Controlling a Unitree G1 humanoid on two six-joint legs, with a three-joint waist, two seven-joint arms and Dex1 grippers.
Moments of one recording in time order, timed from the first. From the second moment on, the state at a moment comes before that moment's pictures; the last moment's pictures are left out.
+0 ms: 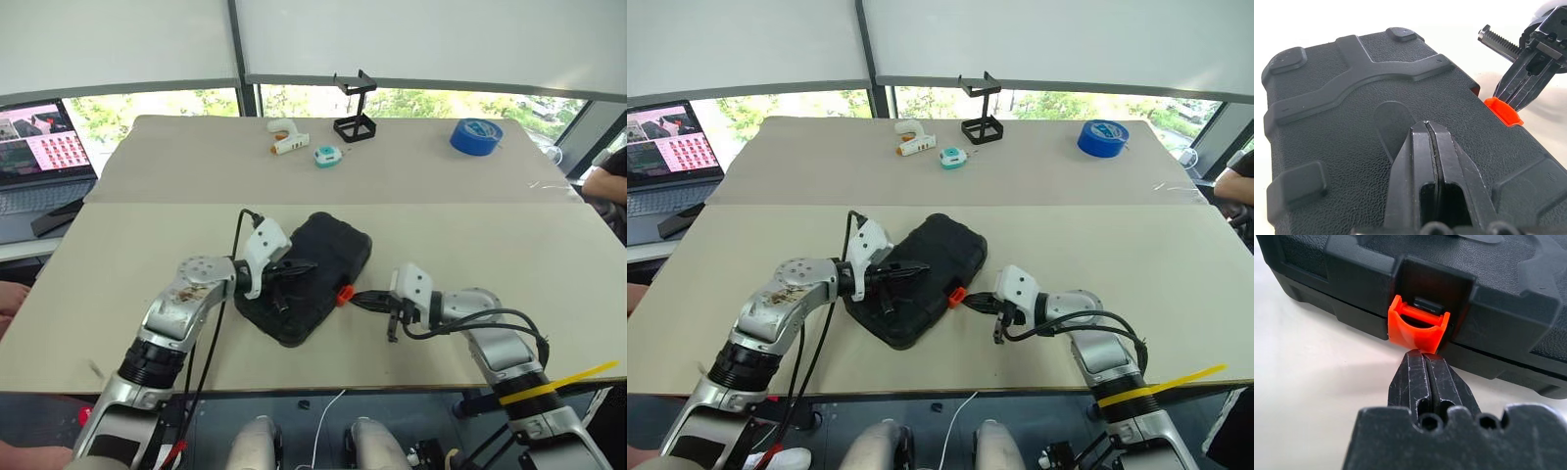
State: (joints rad) left arm -0.49 0.48 -0.21 -0.07 -0.29 0.55 -0.86; right arm -0.33 -0.52 0.19 0.08 0.15 0.03 1.03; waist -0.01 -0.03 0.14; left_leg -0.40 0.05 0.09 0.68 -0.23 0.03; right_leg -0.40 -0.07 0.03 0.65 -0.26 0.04
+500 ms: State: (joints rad) left arm -0.50 0.49 -0.21 -0.07 -0.28 0.58 -0.86; right arm -0.34 -0.48 0.15 0.06 0.20 0.08 1.01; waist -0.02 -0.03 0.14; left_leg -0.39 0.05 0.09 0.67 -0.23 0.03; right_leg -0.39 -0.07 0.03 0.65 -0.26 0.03
